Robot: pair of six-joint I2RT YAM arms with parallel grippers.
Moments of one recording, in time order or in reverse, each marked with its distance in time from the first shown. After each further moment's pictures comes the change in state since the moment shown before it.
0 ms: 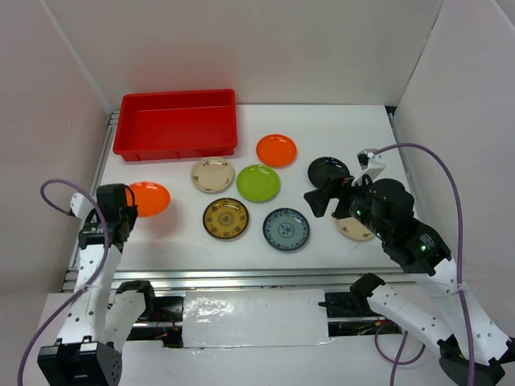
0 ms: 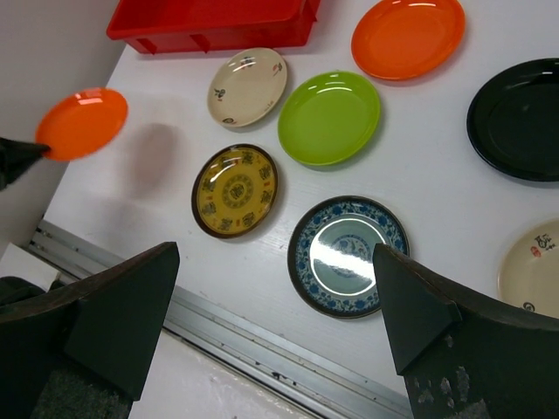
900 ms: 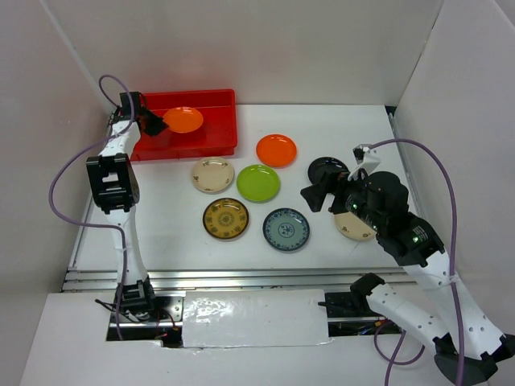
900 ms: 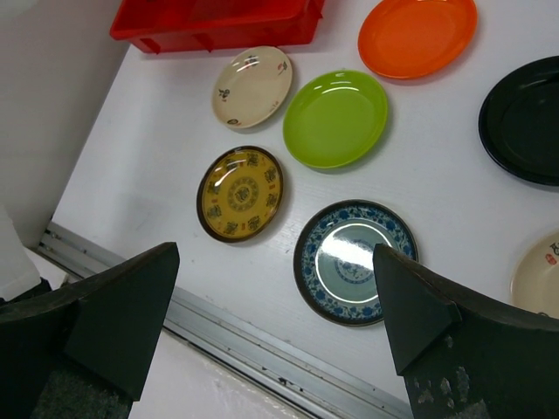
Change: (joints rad) left arm 0.053 1.603 1.436 0.338 0.574 0.311; right arm -0.060 0.048 -0.003 0.039 -0.068 0.006
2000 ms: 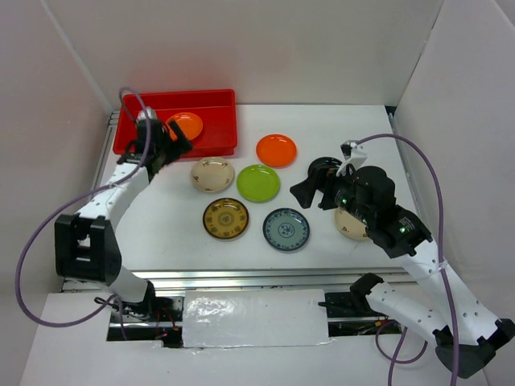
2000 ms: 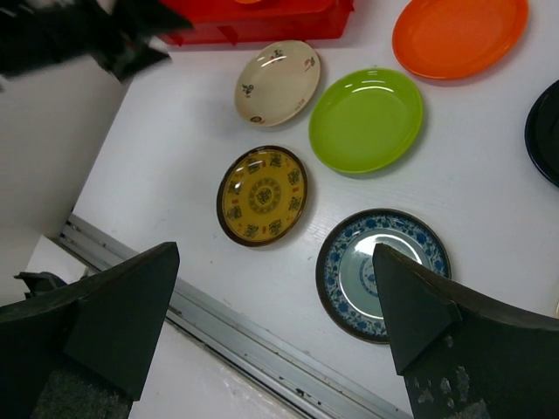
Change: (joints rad) left arm -0.270 -0.893 -0.844 0.121 -0.242 0.190; right arm 0.047 0.067 -0.017 0.091 -0.021 0.030
